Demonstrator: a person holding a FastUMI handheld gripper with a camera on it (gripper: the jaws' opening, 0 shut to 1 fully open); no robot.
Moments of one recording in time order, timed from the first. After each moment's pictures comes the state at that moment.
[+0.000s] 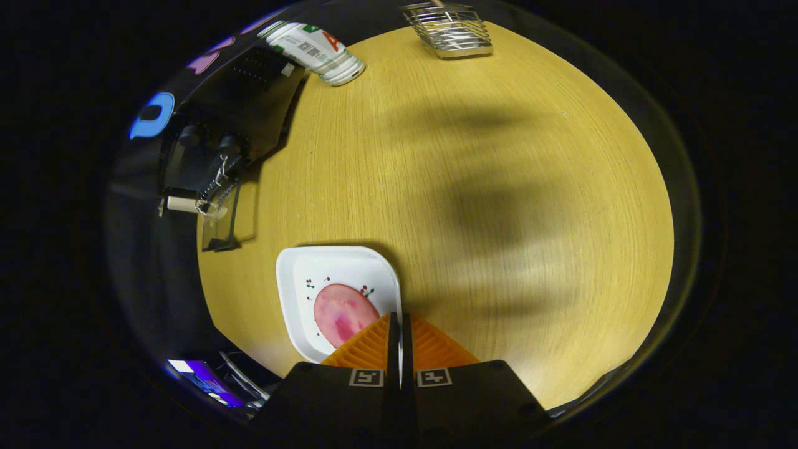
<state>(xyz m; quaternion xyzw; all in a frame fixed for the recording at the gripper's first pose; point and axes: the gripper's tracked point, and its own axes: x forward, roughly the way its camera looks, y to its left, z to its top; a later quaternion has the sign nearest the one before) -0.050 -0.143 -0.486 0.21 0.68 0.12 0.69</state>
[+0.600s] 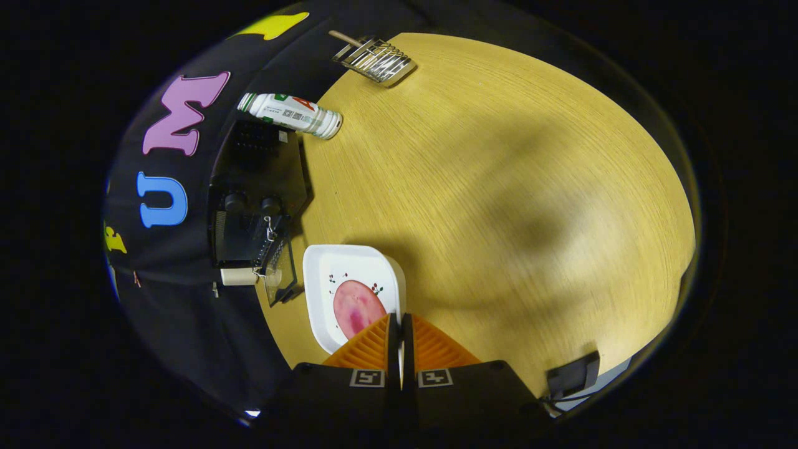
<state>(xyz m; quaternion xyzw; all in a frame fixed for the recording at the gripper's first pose) -0.075 -0.120 -0.425 0.39 0.61 0.04 0.69</state>
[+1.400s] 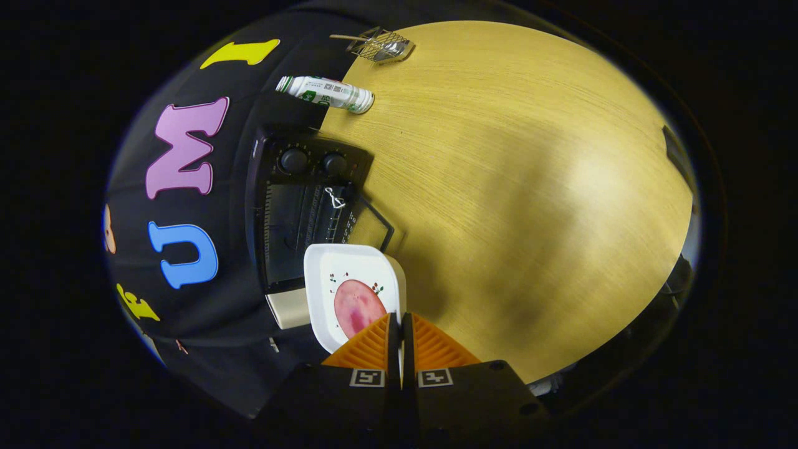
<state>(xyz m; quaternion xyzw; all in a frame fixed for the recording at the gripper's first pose) -0.079 0.099 -0.353 0.55 0.53 -0.08 0.64</state>
